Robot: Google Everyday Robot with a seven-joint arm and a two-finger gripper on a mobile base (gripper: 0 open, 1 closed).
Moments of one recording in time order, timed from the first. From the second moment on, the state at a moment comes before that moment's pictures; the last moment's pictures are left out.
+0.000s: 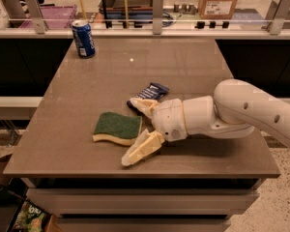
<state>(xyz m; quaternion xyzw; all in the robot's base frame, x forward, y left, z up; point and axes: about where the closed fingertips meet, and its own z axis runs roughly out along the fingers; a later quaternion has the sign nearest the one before) 0.469 0.042 0.820 -0.56 0.59 0.38 0.43</state>
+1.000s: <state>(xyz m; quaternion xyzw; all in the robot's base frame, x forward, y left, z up) 0.467 0.048 0.821 -0.56 0.59 0.39 0.43</state>
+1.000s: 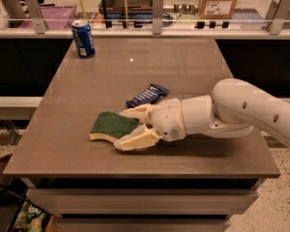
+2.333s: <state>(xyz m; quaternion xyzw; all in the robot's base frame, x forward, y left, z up) 0.490 0.045 0.875 -0.58 0.62 0.35 0.40</state>
